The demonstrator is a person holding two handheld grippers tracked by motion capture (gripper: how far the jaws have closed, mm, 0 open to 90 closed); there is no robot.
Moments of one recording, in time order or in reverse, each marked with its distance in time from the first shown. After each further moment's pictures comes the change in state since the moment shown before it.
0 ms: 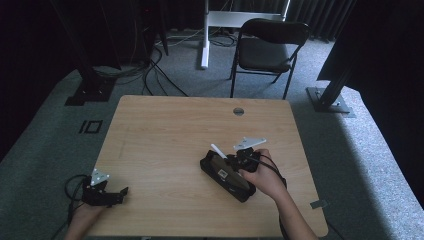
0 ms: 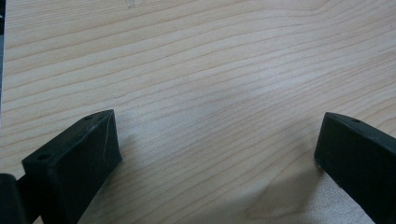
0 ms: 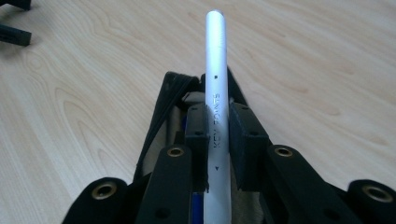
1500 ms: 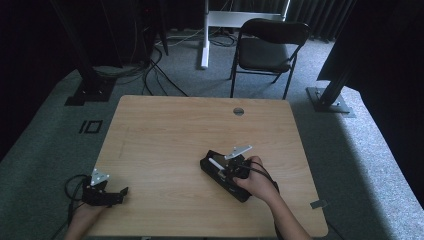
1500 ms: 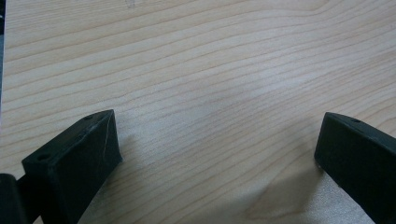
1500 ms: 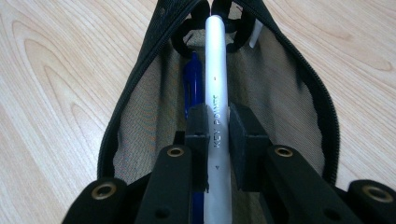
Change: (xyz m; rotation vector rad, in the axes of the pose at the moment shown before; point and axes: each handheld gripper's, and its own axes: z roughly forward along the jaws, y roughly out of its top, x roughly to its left) left arm 0.000 0.000 0.000 0.001 0.000 0.000; right arm 0.005 -0.023 0.041 0.174 -0.001 -0.044
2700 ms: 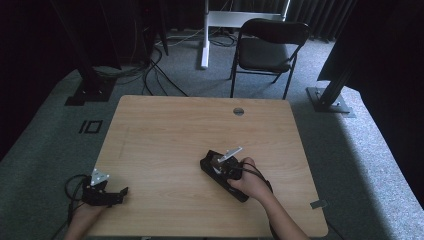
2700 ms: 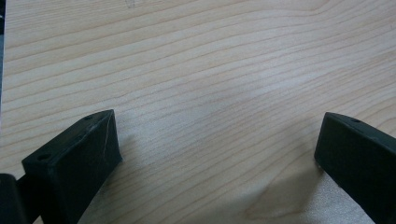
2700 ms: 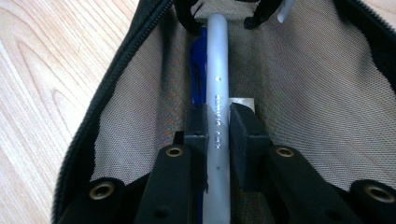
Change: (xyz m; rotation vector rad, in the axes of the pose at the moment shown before) left arm 0.000 0.000 0.000 0.000 0.000 0.000; right arm 0.005 0.001 0.028 0.097 0.007 -0.021
